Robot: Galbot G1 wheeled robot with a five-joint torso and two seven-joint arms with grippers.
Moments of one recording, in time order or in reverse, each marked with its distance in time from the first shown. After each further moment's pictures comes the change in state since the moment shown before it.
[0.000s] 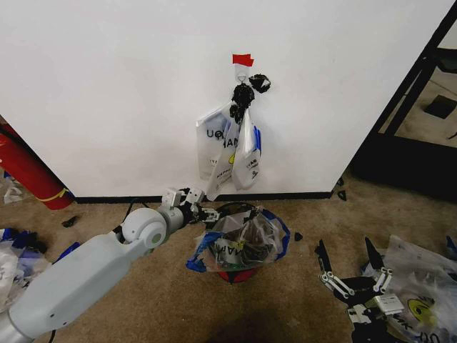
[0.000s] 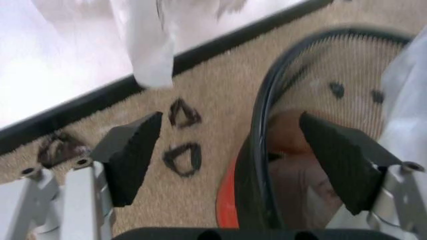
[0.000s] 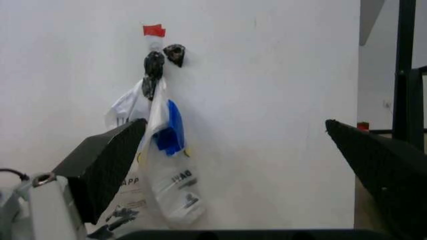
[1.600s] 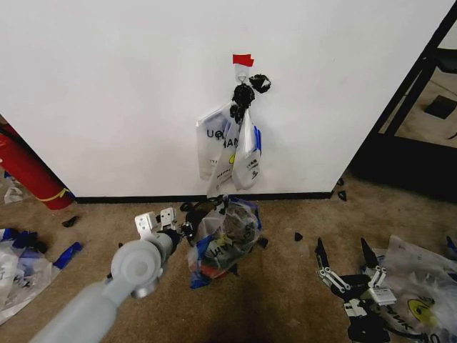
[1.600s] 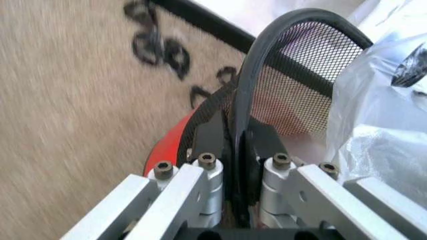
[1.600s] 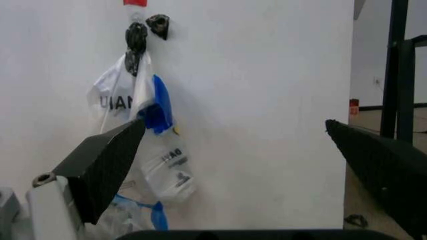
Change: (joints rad) left arm 0.542 -0.195 -0.375 -0.365 -0.388 -0.260 -0.750; right arm 0.042 -0.029 -0.028 -0.021 -0.024 -0.100 0.093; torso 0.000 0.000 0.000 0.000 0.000
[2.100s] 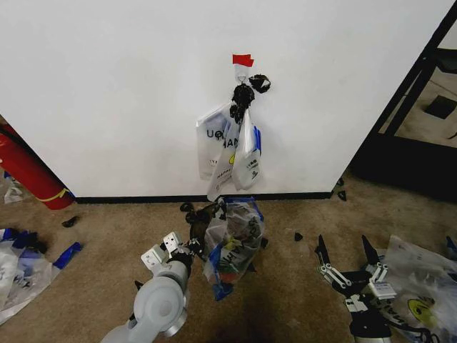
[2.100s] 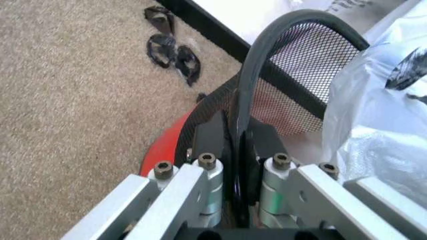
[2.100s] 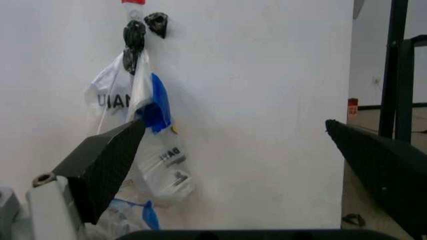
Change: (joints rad) left arm 0.131 -0.143 -0.001 0.024 0.248 -0.126 0.058; right arm -0.002 -0.016 -0.002 0.004 -0.002 -0.007 0.017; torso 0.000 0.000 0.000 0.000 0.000
